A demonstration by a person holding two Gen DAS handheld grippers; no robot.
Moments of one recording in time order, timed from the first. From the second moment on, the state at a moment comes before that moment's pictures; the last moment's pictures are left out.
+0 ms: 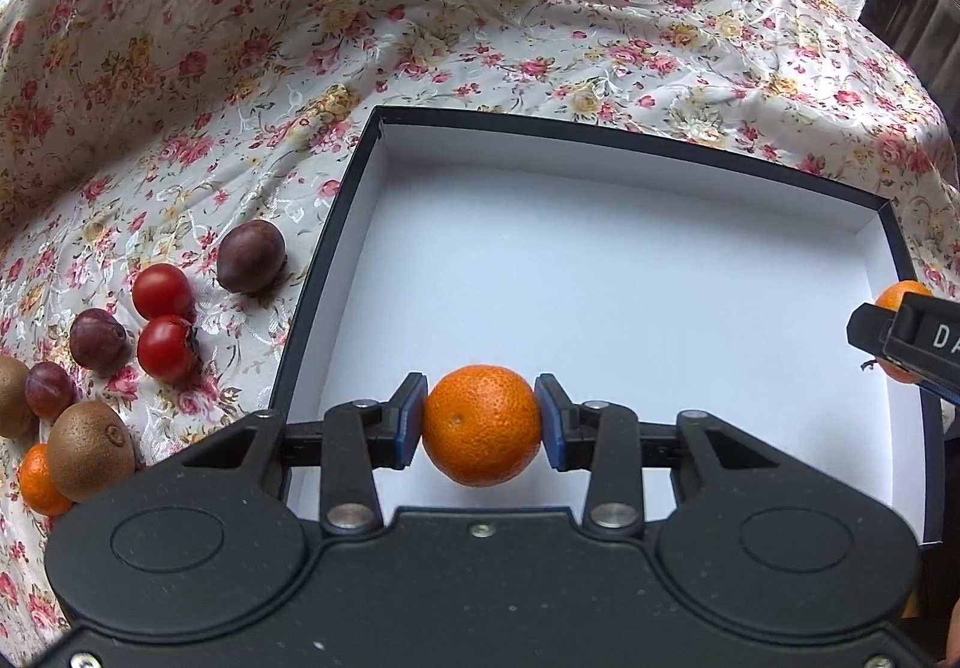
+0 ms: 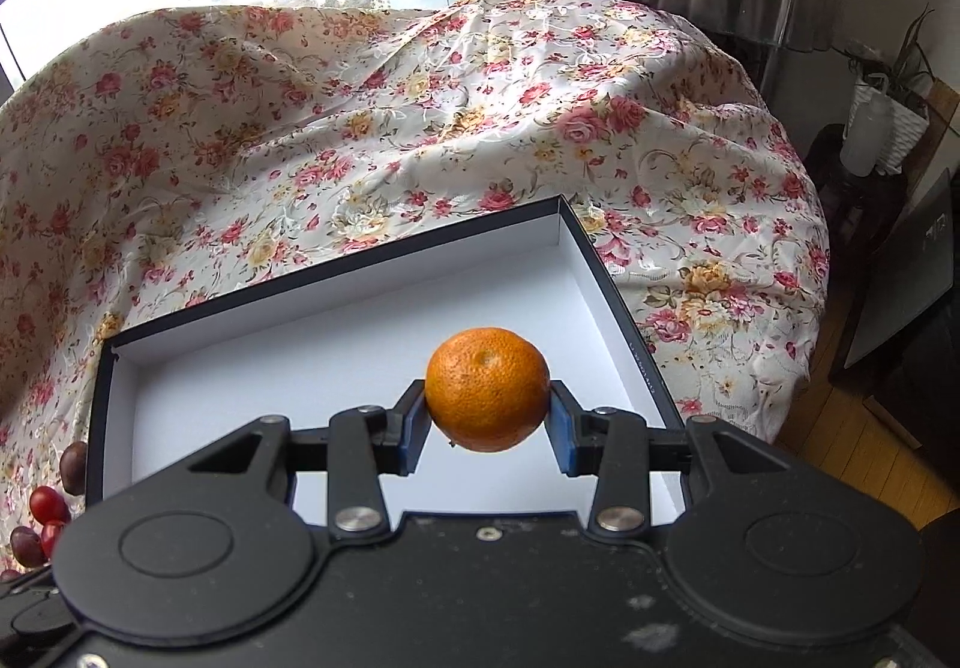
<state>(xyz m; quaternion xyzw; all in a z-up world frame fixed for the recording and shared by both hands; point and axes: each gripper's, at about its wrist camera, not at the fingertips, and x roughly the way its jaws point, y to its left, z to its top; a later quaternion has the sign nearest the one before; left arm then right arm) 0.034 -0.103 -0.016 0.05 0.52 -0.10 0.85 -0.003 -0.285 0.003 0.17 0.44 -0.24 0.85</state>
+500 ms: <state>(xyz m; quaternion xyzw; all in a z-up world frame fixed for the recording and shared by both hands) 0.031 -0.106 -0.016 0.07 0.53 -0.12 0.83 -0.004 -0.284 0.007 0.17 0.46 -0.23 0.84</state>
